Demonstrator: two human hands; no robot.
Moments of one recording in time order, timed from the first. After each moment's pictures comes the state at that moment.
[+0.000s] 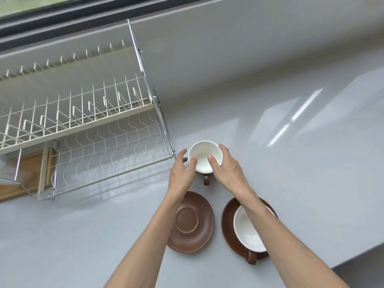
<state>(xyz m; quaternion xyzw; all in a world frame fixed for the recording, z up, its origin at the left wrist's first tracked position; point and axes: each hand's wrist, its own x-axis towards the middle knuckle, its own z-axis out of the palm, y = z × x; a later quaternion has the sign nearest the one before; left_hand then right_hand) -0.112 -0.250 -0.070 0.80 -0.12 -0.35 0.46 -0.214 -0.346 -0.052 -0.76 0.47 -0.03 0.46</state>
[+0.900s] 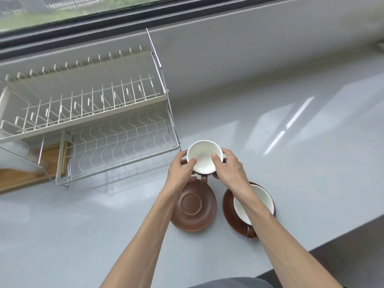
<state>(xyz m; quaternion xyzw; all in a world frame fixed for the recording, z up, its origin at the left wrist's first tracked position) -0.131 -0.196 -0.027 0.74 -0.10 -0.40 0.54 -0.242 -0.293 -0.020 -0.69 0.50 -0.10 0.52</state>
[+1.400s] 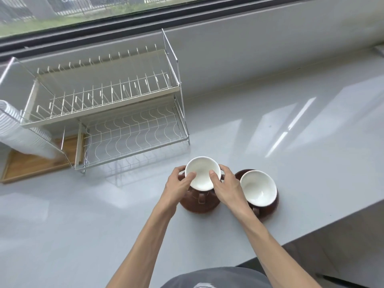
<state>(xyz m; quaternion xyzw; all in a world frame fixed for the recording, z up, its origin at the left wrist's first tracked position) -0.157 -0.108 -0.027 0.74 -0.08 -0.43 0.52 -0.275 -0.209 -0.031 -0.69 0.50 -0.07 0.52</state>
